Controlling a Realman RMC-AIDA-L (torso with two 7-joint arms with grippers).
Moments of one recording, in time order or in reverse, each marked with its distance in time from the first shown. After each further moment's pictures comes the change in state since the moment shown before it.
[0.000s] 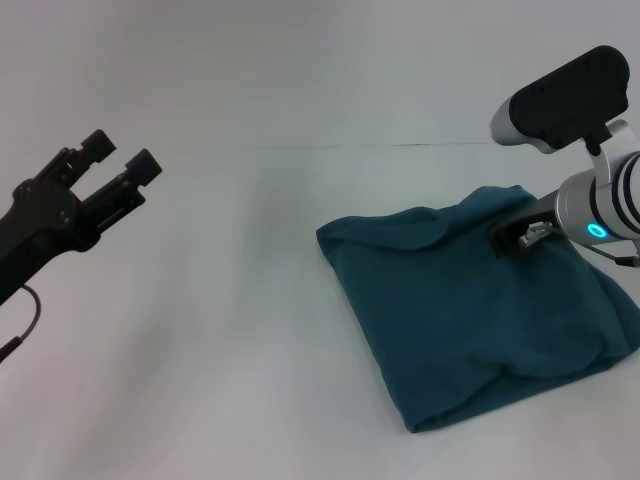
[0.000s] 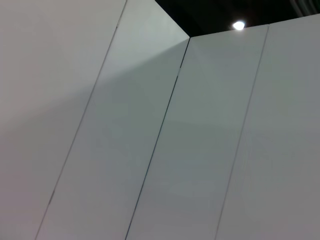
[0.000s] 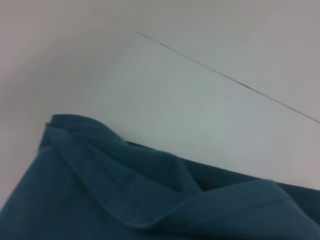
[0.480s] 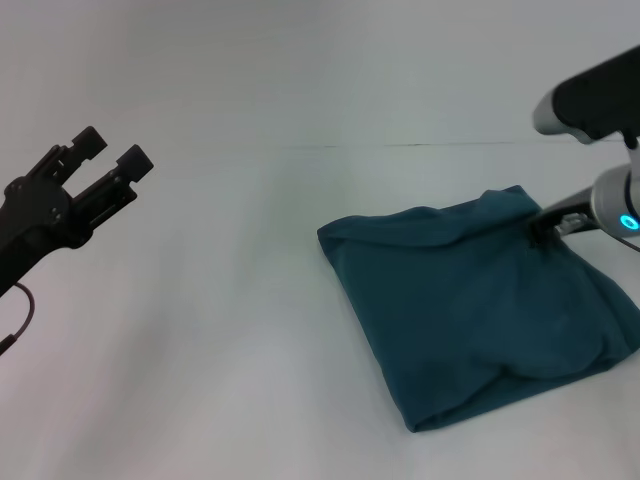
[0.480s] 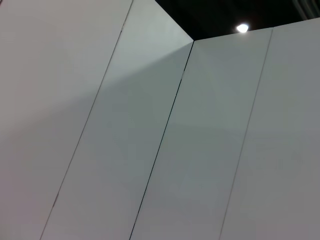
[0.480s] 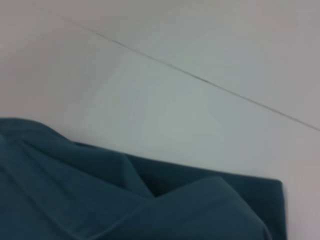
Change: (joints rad) left arm 0.000 0.001 -0.014 0.003 0.000 0.000 -0.003; right arm 0.026 -0.005 0.144 0.113 -0.010 0.061 -0.078
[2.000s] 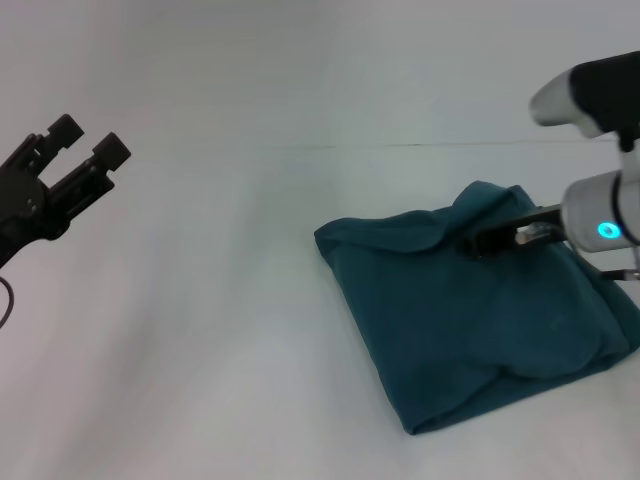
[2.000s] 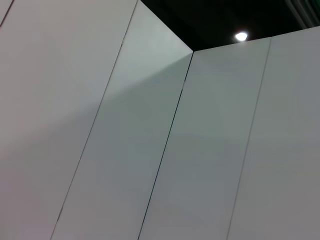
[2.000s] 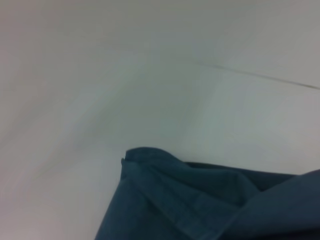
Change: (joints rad) left arm 0.008 0.003 -0.028 0.031 -0.007 0.022 -0.011; right arm -0.003 0.004 0.109 0.030 0.370 -0.124 -0.187
